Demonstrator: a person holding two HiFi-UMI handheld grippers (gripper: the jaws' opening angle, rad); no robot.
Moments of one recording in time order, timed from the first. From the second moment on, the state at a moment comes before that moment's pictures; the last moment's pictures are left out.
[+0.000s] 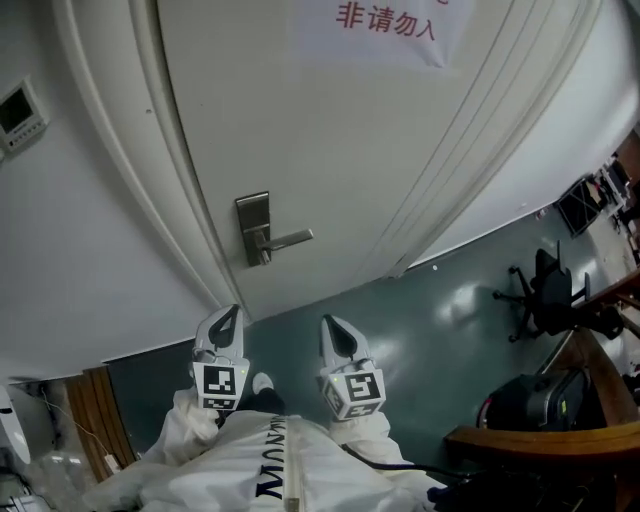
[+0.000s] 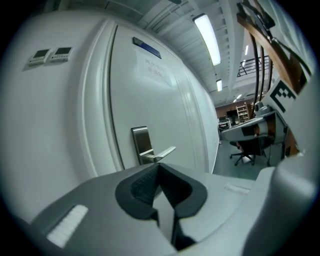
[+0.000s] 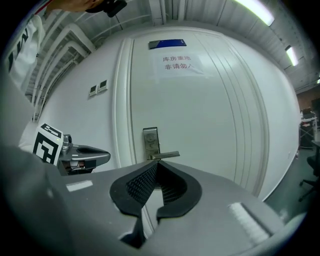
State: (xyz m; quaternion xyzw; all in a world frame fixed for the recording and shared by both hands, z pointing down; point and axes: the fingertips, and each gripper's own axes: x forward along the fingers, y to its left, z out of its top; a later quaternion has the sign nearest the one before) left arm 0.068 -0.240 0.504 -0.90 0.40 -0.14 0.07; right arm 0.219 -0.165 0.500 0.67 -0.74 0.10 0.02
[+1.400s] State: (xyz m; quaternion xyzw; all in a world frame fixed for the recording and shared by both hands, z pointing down) left arm 0.040 -0.316 0.504 -0.85 0.50 -0.16 0.04; right arm 0.198 -0.304 0.540 0.57 -0.79 0.23 -0.04
